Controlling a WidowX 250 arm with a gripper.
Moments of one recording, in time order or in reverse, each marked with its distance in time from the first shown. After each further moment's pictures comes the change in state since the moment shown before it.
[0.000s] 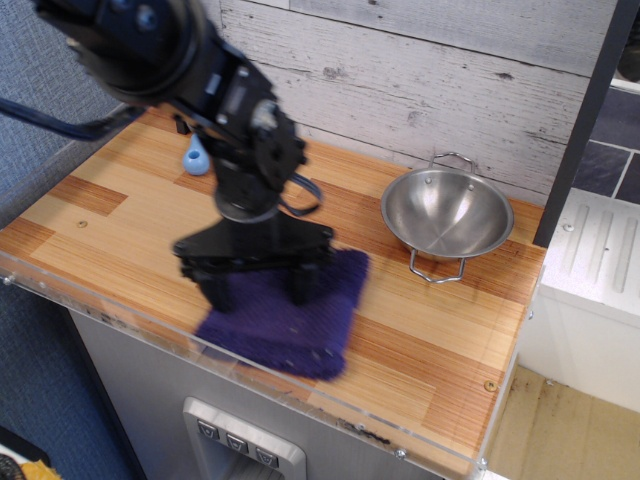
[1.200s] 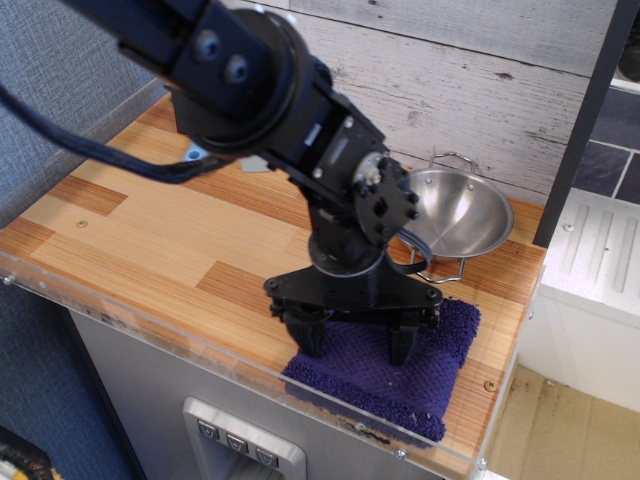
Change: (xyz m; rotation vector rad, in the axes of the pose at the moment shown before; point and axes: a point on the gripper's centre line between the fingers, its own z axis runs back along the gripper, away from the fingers) arm -0.043 -0.048 0.012 -0.100 0.030 -0.204
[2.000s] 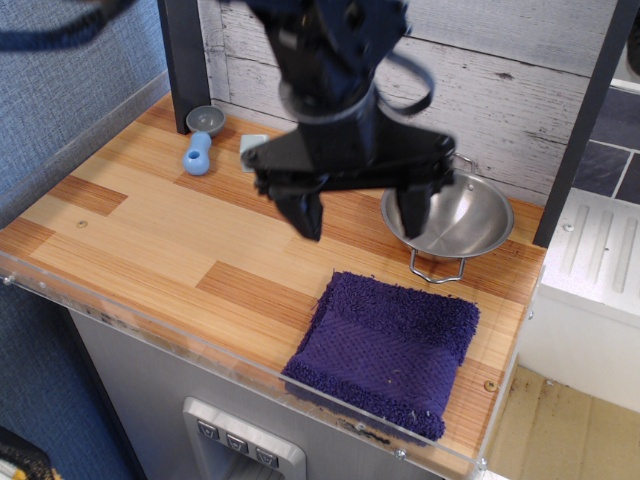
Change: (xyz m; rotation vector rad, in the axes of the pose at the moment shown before) arm 0.035 -0.015 0.101 -0.108 -0.186 0.013
